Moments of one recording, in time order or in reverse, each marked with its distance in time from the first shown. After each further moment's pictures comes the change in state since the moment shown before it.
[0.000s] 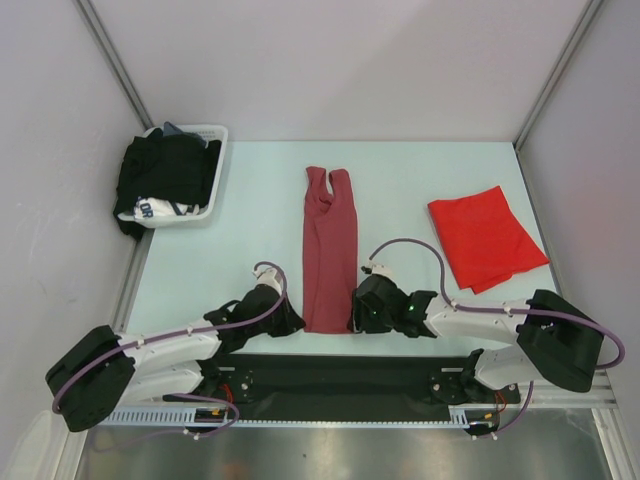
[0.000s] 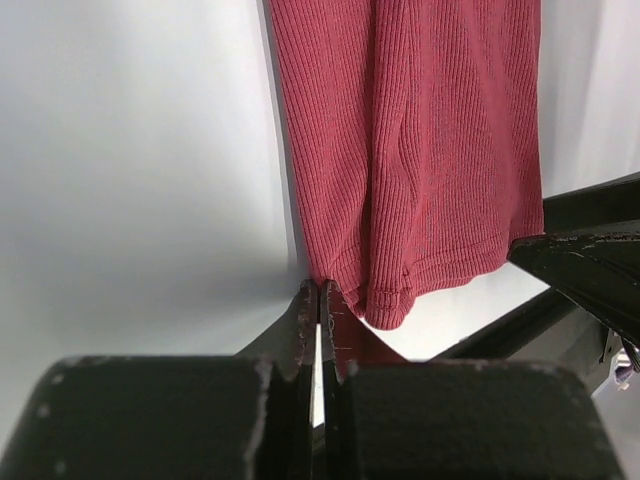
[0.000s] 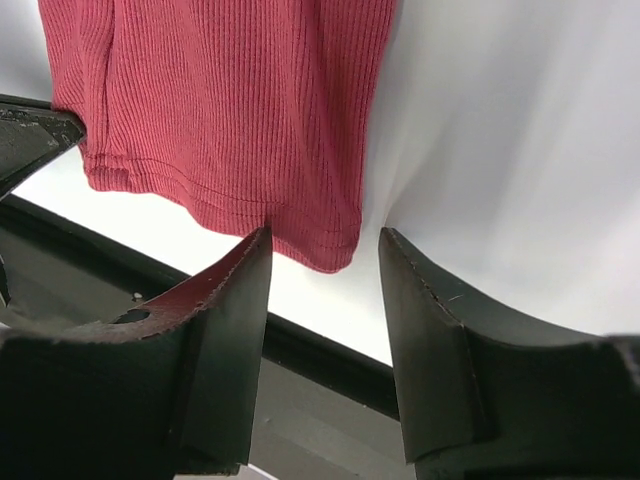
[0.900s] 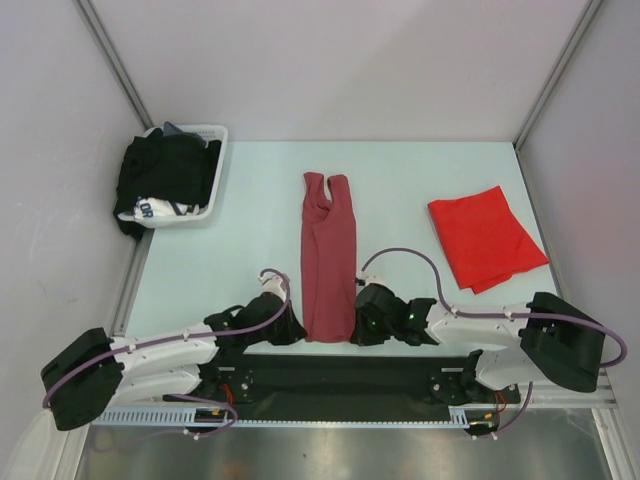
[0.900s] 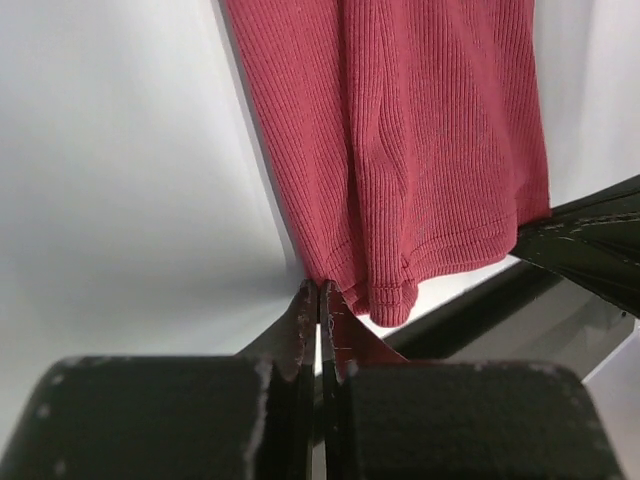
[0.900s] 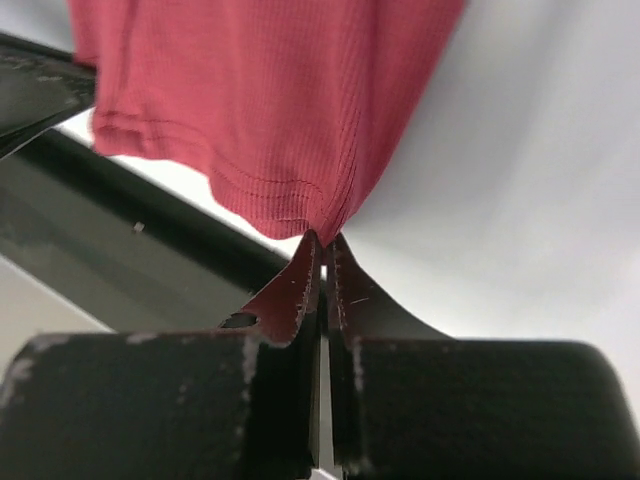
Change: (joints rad) left arm -0.097 -0.049 0.011 -0.090 -0.030 -0.012; right arm 0.055 -0.011 -0.034 0.027 -0.088 -0.011
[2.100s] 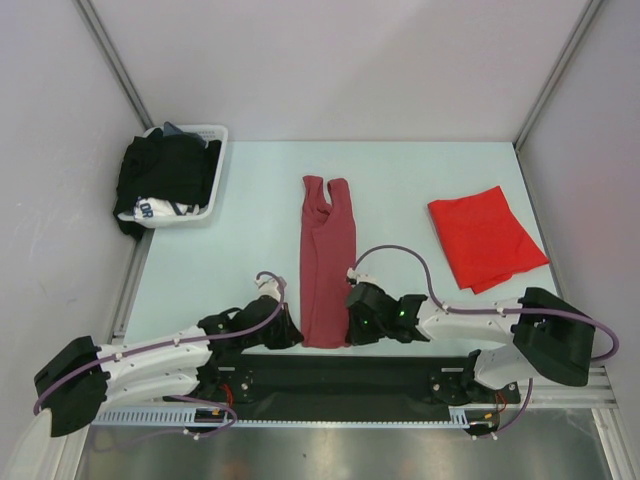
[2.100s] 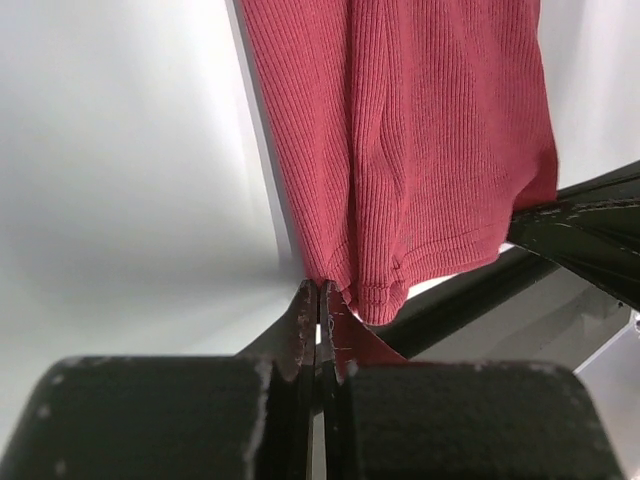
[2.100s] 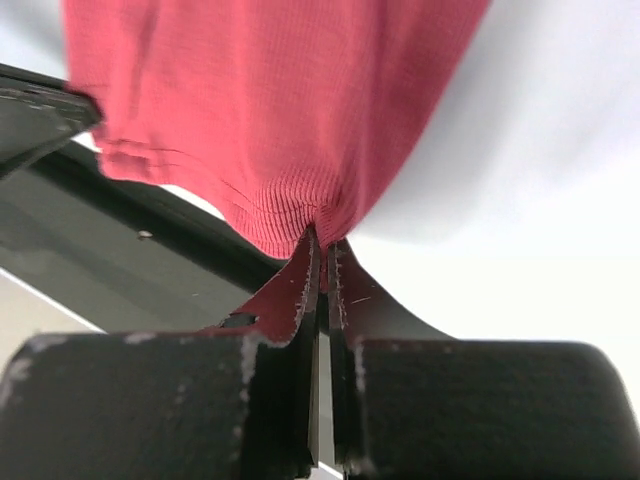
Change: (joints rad) left arm -0.043 -0.092 0.003 -0.124 -0.016 -0.049; right arm 0.042 0.049 0.075 -0.066 0.024 -0.008
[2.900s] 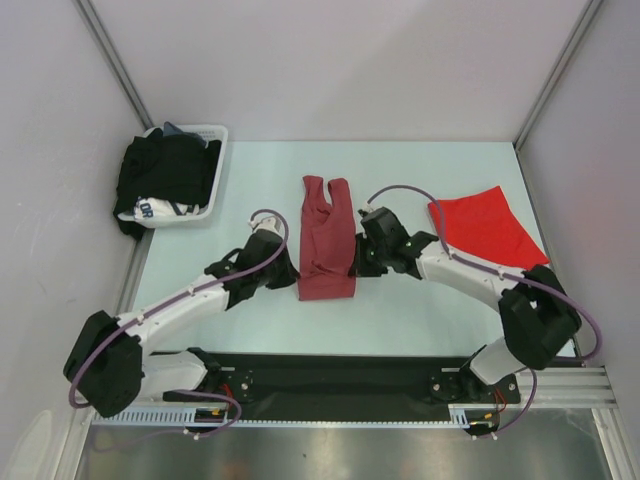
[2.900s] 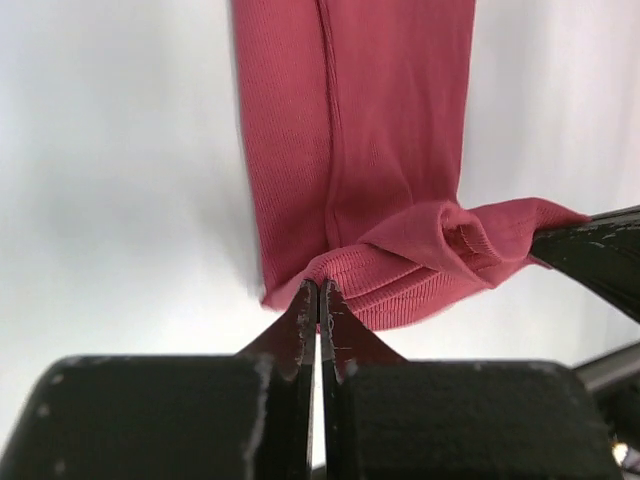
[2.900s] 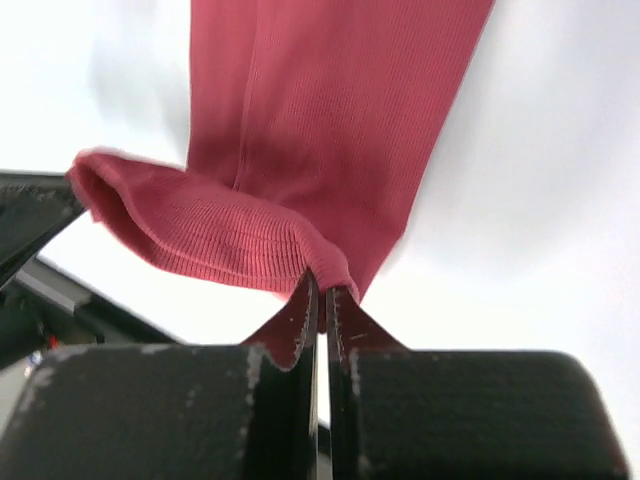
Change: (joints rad) left arm 0.320 0.255 0.409 -0.131 -0.018 0.214; right arm -0.386 0.095 0.326 -0.129 -0.142 -0.242
